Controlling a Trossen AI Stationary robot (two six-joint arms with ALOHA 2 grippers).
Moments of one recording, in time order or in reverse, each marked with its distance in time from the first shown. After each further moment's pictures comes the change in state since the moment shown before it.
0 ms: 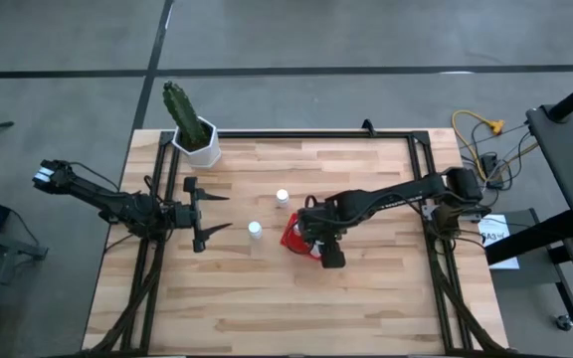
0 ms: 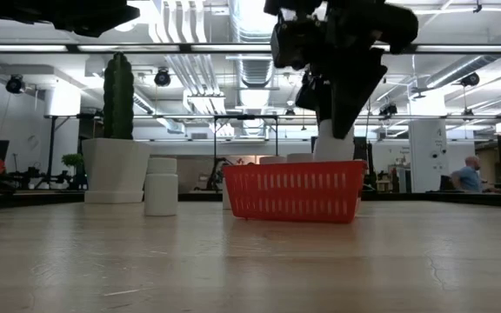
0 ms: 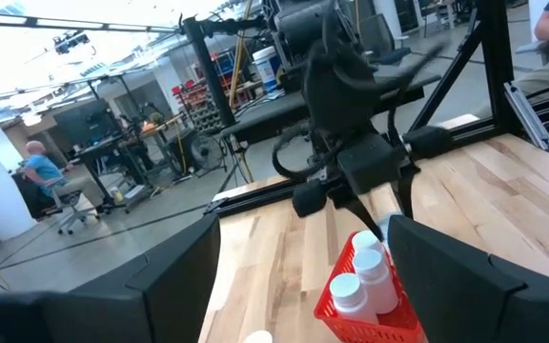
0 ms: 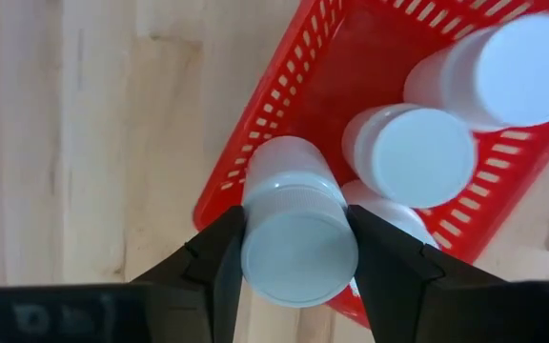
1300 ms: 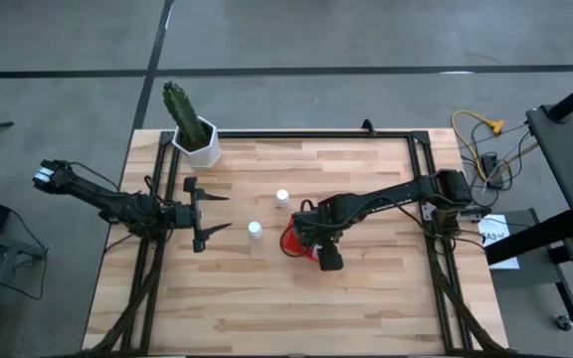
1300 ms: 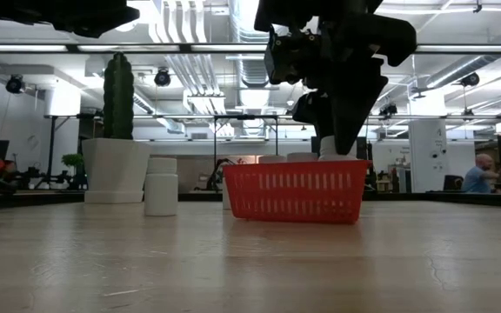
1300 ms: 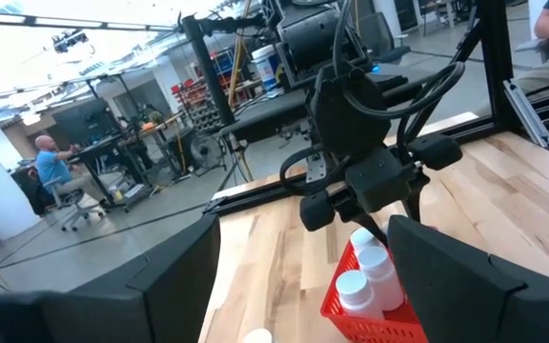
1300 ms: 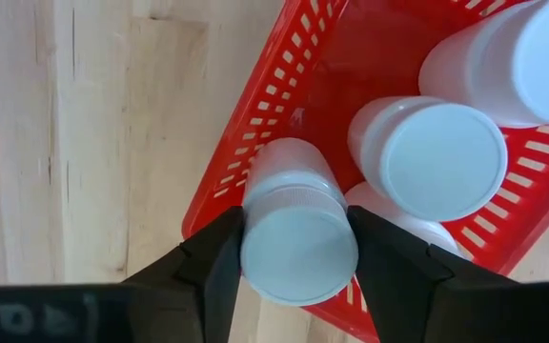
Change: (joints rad) left arm 0.000 0.000 -0.003 -0.001 0.000 -0.001; right arm 0.000 0.069 0.037 -0.030 -0.035 -0.008
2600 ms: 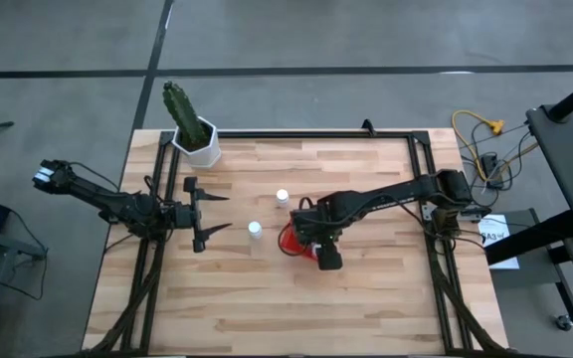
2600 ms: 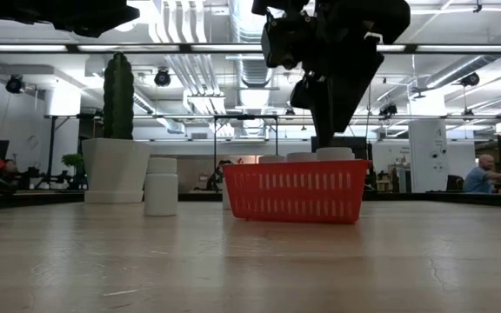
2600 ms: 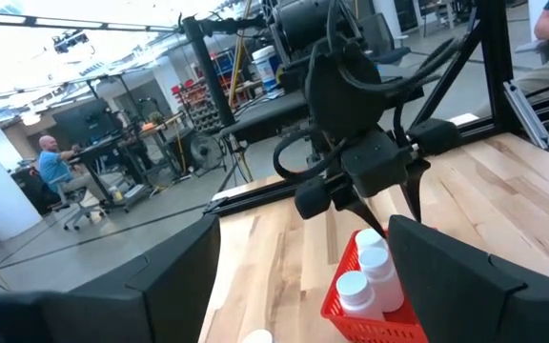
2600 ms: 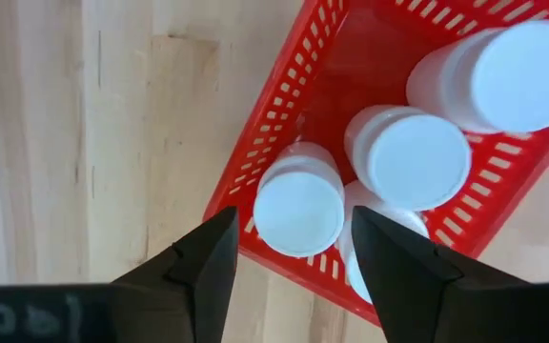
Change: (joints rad) left arm 0.000 -0.002 0.002 -0.002 0.000 0.000; right arm 0.002 -0.003 0.077 -0.077 0.002 0.013
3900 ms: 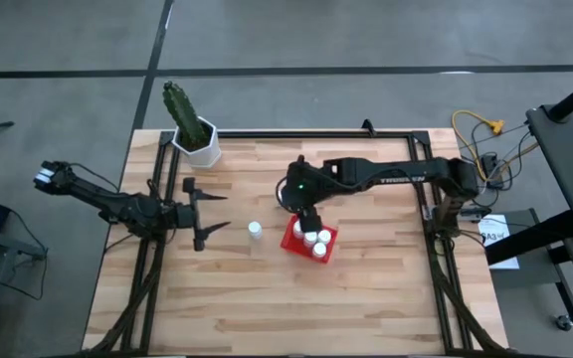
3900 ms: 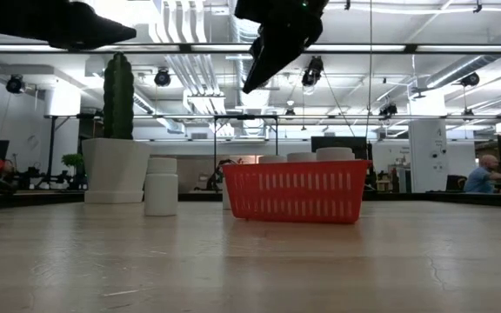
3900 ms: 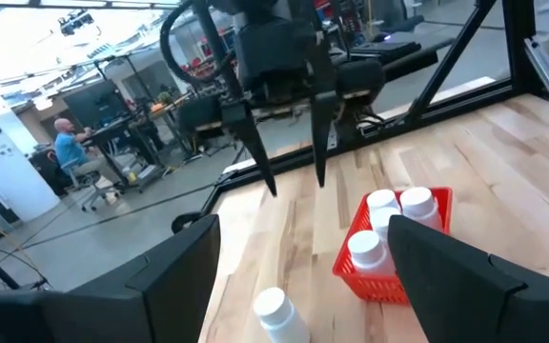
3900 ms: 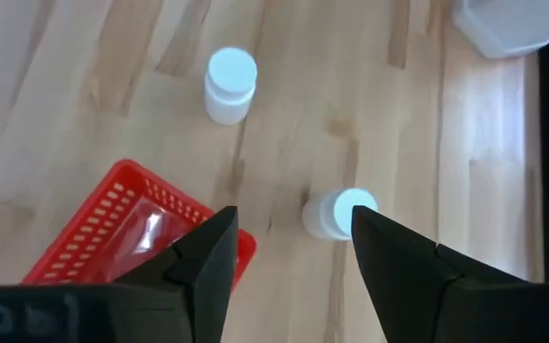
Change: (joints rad) left arm 0.000 -0.055 -0.047 -0.072 -0.047 0.000; right arm -0.164 -0.080 0.102 0.251 0.192 -0.338
